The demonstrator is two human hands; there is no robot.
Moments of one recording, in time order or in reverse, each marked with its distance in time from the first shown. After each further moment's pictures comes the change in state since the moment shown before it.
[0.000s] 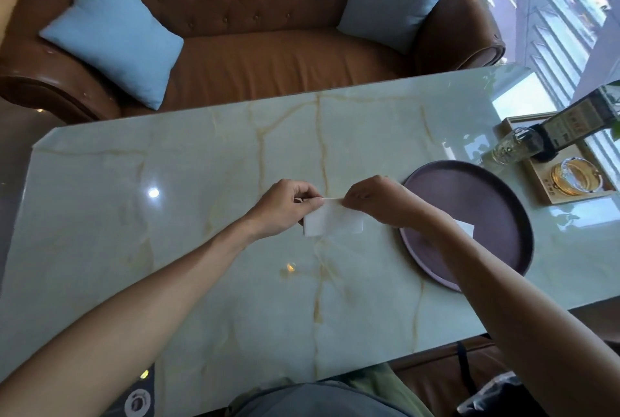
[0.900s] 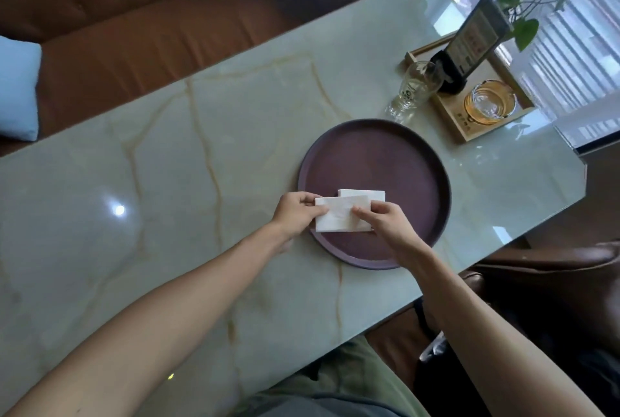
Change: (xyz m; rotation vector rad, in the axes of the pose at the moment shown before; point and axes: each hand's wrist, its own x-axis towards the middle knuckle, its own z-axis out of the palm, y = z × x) left_hand 0.137 0.038 0.258 -0.275 -0.057 -0.439; right_hand -0.114 0.235 0.001 1.024 0.388 0.583
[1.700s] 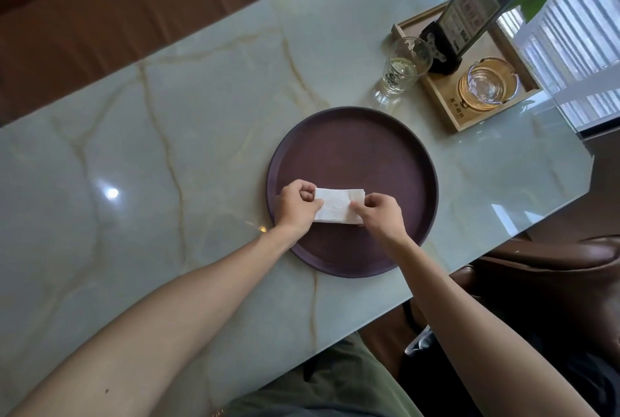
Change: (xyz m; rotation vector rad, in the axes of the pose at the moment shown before) left_hand 0.068 -0.017 0.071 0.278 0.249 0.080; right_hand 0.065 0.034 -0.041 -0.327 0.244 0.114
